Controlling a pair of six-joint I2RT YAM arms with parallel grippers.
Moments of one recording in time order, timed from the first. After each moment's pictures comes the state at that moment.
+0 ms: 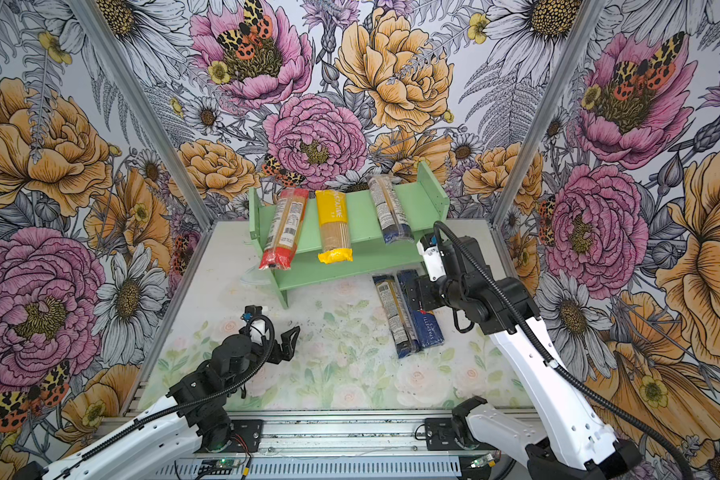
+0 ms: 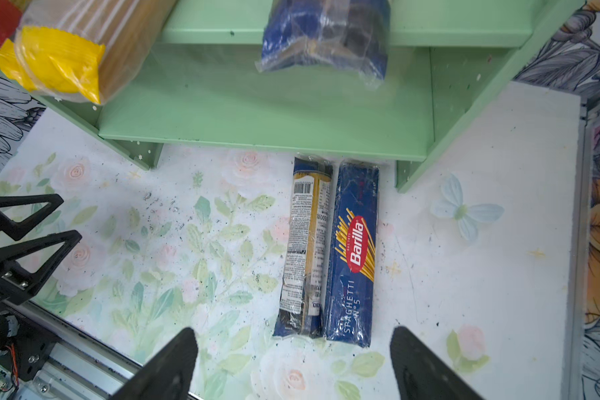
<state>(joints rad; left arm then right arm) -0.75 0.55 0.25 -0.13 -0.32 -0.42 0.42 1.04 1.39 -1.16 -0.04 0.10</state>
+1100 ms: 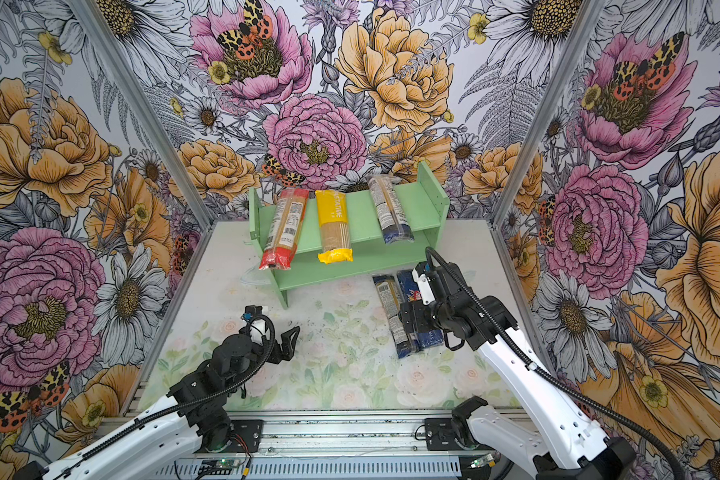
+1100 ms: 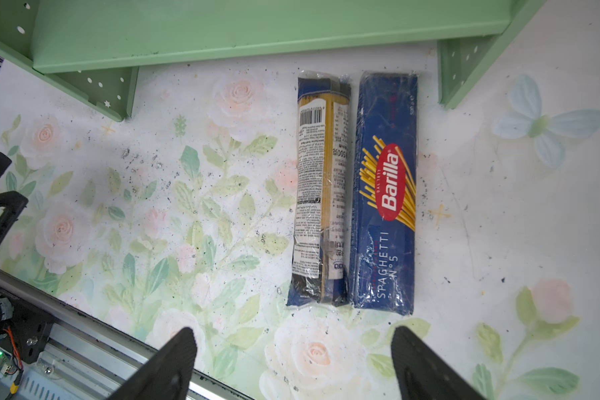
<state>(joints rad) -0.75 0.55 0.25 -0.13 -0.32 -0.42 0.46 0.99 1.05 -1.04 -0.08 0.22</state>
